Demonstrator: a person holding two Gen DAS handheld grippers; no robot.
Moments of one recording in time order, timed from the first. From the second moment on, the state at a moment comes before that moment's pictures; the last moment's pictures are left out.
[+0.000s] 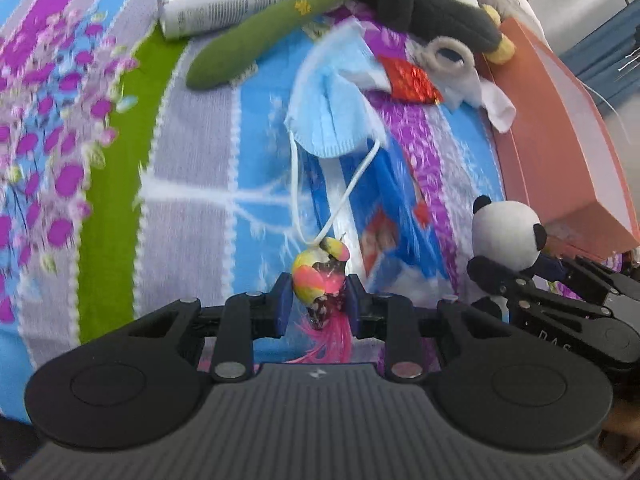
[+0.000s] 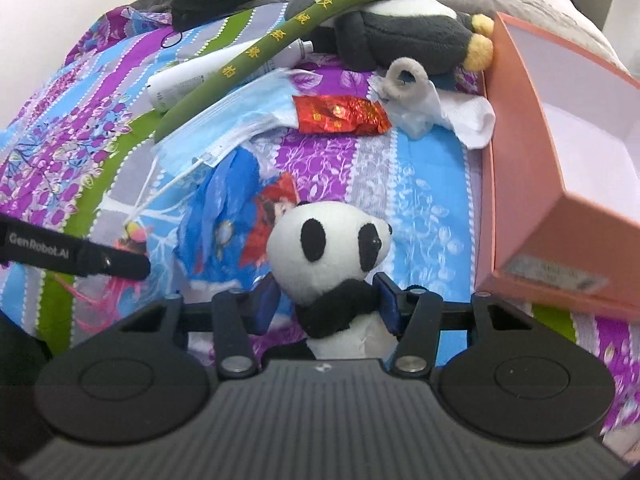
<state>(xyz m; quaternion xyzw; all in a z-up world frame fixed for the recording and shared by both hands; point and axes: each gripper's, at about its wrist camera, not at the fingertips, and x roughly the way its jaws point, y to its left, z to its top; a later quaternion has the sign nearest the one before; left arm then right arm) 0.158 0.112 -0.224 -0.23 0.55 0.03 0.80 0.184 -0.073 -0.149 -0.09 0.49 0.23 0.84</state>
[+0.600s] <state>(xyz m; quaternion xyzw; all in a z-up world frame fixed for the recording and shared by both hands) 0.151 0.095 -0.192 -0.24 0.53 -0.01 0.81 0.164 -0.099 -0.118 -0.04 0.46 0.21 0.86</state>
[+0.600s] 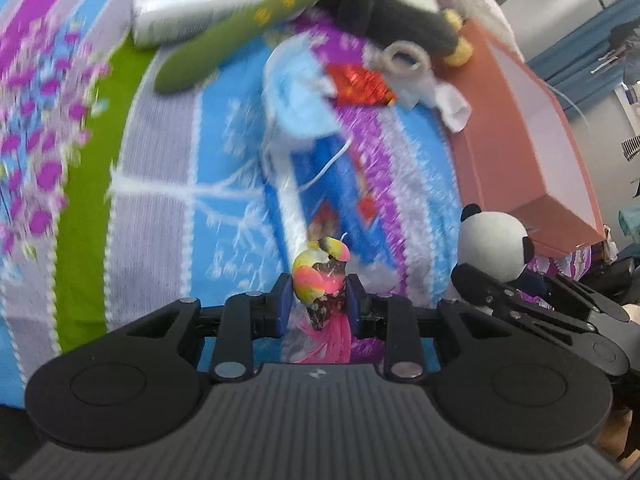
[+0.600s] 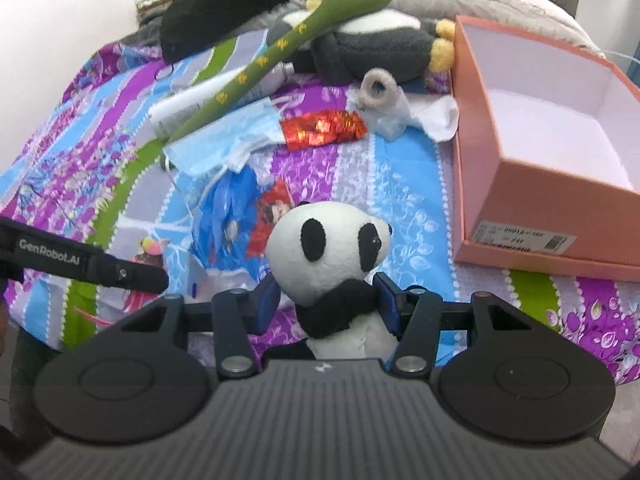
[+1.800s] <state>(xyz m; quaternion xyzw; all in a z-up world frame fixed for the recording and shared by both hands) 0.360 -0.147 -0.042 -0.08 0.43 -0.18 0.88 0.271 -0.273 -0.006 0.00 0.33 0.06 0.94</state>
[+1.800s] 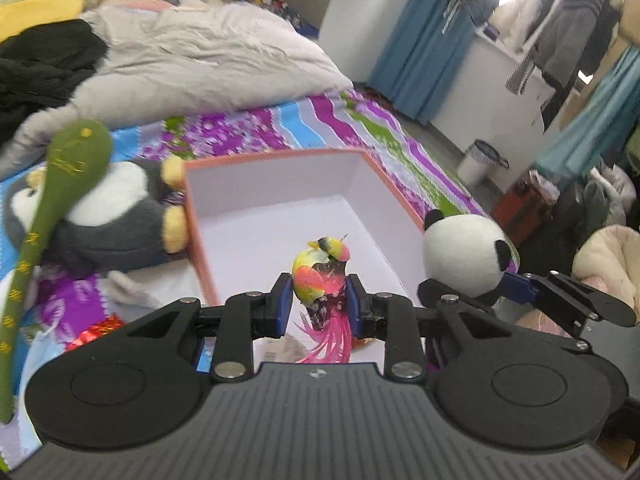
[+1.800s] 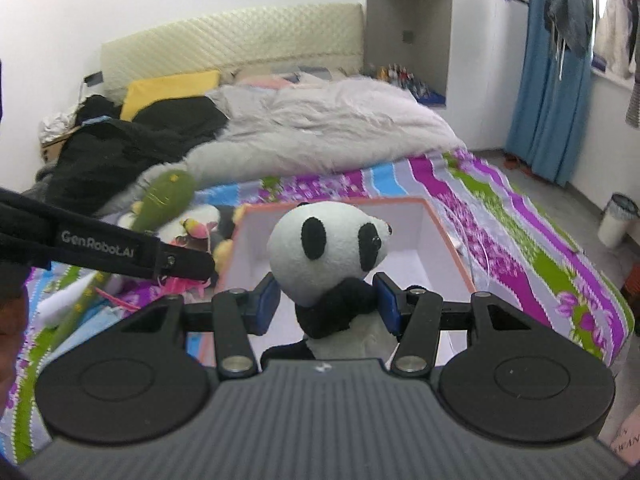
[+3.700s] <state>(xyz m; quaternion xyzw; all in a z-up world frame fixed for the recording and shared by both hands) 0.224 -0.092 0.011 -0.05 0.33 -0.17 0.93 0.173 -0.245 0.037 0.04 0.27 0.10 0.96</state>
